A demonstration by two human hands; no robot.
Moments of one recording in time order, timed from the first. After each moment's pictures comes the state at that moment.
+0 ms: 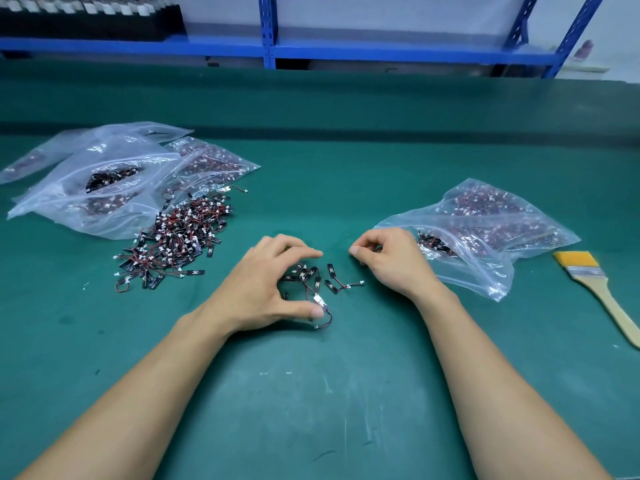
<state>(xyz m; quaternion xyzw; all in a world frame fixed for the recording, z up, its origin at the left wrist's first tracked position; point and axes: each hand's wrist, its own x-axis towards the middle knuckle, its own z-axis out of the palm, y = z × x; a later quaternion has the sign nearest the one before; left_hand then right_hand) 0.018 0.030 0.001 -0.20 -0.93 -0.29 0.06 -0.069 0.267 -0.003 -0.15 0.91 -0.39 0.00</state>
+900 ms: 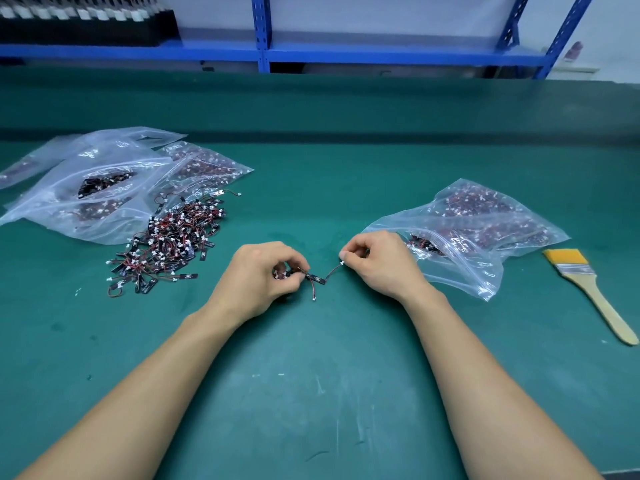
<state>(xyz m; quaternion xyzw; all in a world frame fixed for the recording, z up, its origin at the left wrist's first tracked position) 0.009 0.043 0.004 -0.15 -0.92 -0.33 0.17 -0.063 0.264 -0.001 -0.15 0.93 -0.33 0.00</state>
